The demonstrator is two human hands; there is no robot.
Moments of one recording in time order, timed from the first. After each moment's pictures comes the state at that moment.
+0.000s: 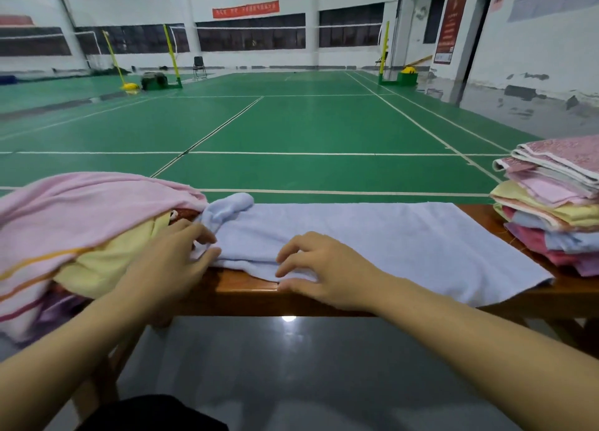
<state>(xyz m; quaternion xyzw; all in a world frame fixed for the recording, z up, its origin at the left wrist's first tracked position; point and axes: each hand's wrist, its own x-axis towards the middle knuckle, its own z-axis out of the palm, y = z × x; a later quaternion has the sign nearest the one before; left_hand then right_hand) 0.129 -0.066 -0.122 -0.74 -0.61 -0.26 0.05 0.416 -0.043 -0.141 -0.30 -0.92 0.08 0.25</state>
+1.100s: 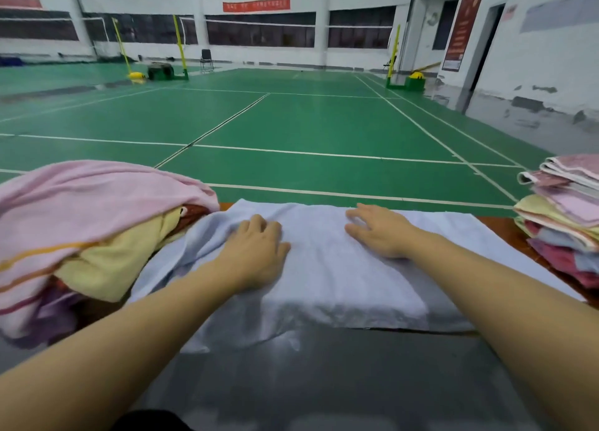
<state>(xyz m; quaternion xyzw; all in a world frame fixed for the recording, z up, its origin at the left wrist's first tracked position) 0.205 -0.004 -0.145 -0.76 -0.64 -0.08 -0.01 0.468 0.057 -0.128 -0.60 -0.79 0.09 0.05</state>
